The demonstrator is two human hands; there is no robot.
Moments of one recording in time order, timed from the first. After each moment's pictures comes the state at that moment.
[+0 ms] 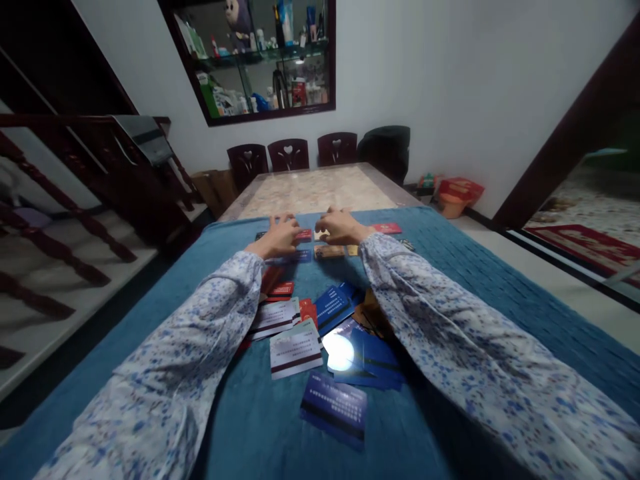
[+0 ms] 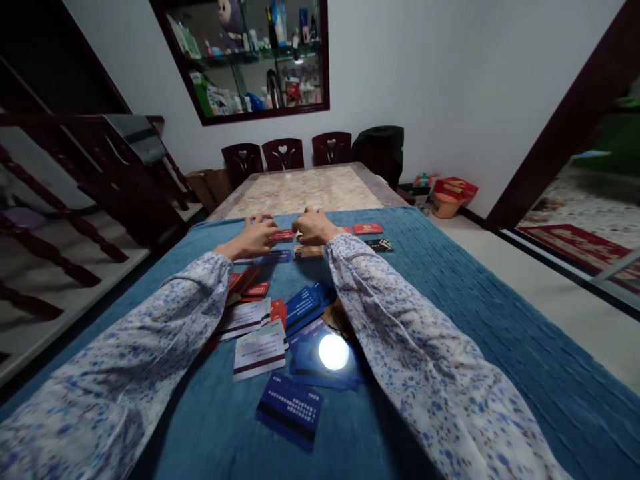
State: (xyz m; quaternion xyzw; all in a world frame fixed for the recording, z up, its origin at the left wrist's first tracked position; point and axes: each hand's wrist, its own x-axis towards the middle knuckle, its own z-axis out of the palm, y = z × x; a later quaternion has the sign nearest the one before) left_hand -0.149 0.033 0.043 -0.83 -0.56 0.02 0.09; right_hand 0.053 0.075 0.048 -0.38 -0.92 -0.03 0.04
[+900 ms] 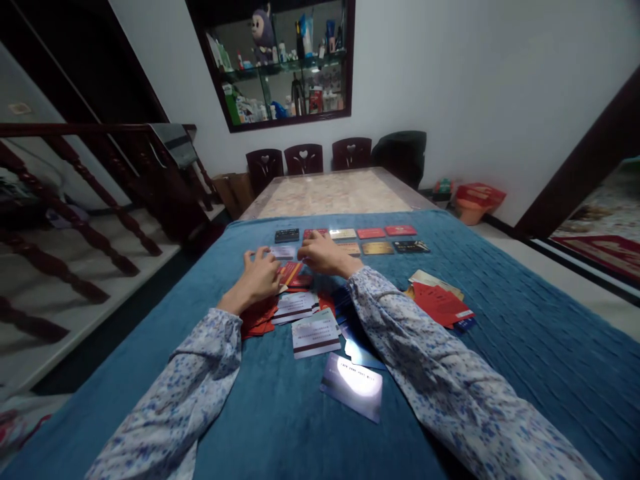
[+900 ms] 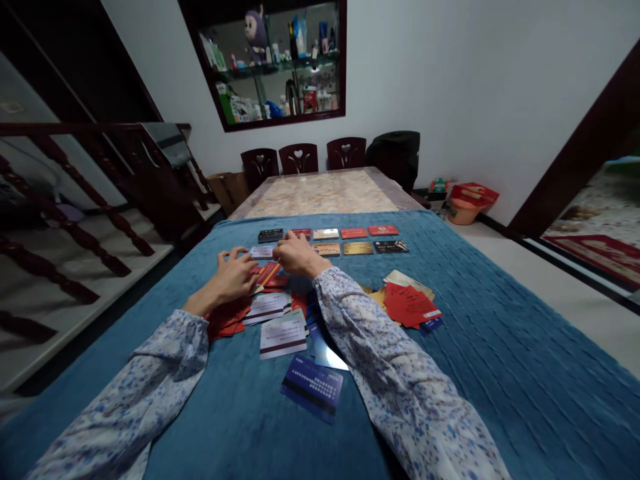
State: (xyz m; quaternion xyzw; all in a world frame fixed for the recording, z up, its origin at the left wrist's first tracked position) left_hand -0.200 -0.094 0.011 -0.75 -0.66 0.02 0.11; right_hand -0.008 -0.003 0.020 -0.27 -0.96 -0.01 0.10
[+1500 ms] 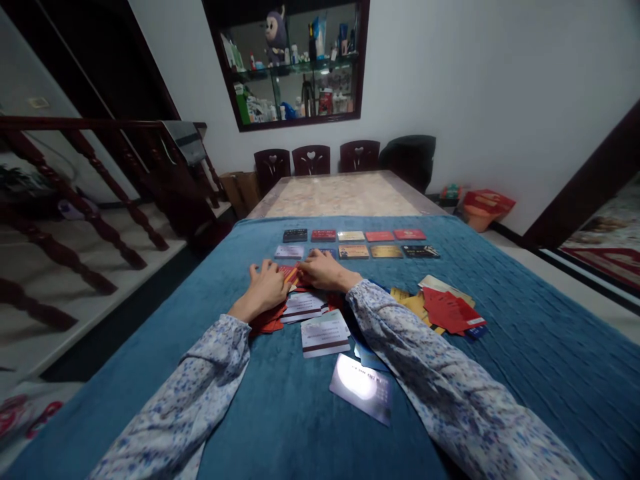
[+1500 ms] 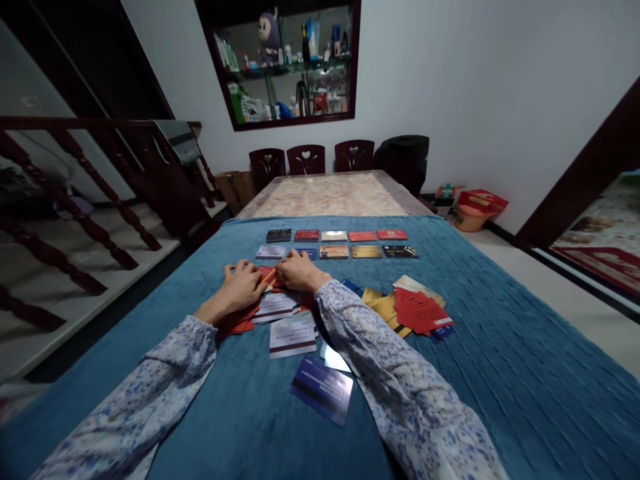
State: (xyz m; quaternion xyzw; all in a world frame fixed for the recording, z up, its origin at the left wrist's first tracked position) left_hand -0.201 -0.108 -0.018 -0.71 -0.70 0.03 0.10; right_hand -0.029 -0.017 -0.012 -0.26 -0.96 0.03 0.05
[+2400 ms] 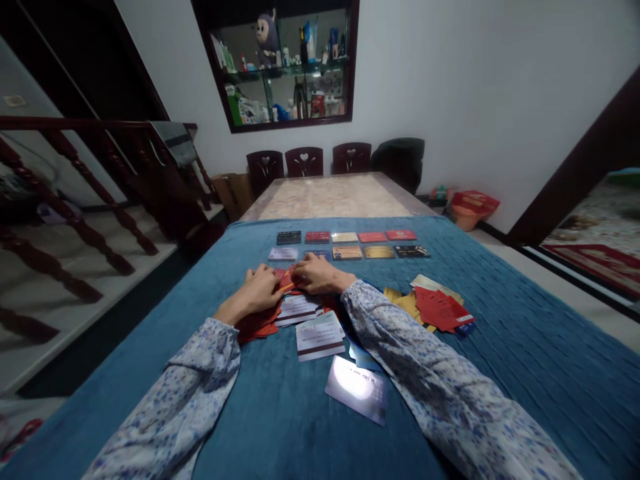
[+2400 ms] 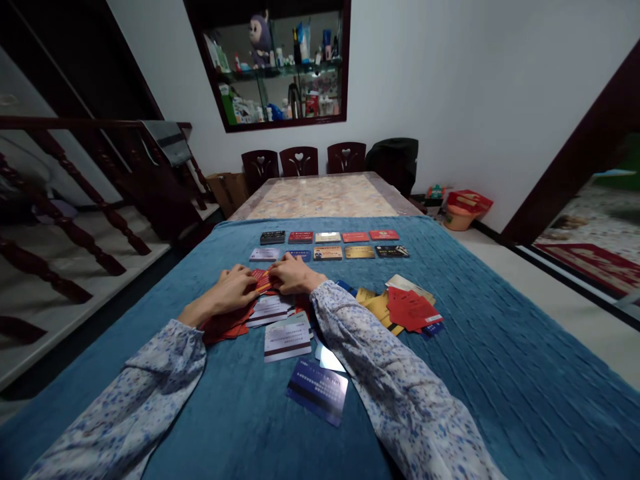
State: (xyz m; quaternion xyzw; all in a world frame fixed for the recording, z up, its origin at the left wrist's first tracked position) left_hand -0.207 -0.110 0.004 -0.75 -0.66 0.03 0.00; right_hand -0.026 -0.012 -0.013 -0.23 -0.97 0.06 0.04
